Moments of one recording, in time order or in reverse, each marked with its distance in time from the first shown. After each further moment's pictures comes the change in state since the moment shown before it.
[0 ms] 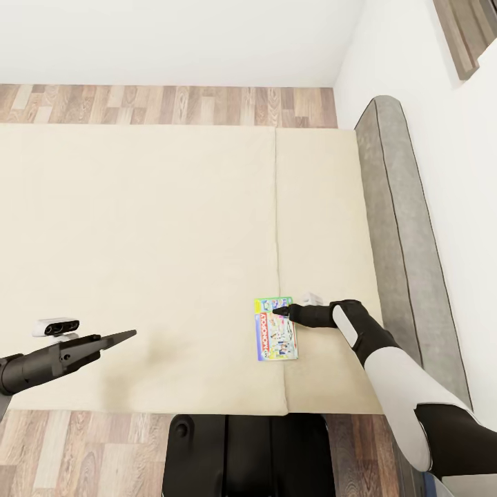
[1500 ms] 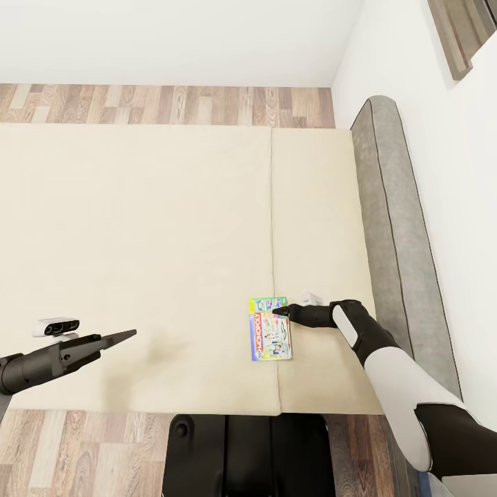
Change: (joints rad) left arm 0.000 -0.001 0.000 -0.006 0.000 0.000 0.000; right arm 0.000 0.000 0.000 0.000 -0.001 0.000 0.002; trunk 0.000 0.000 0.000
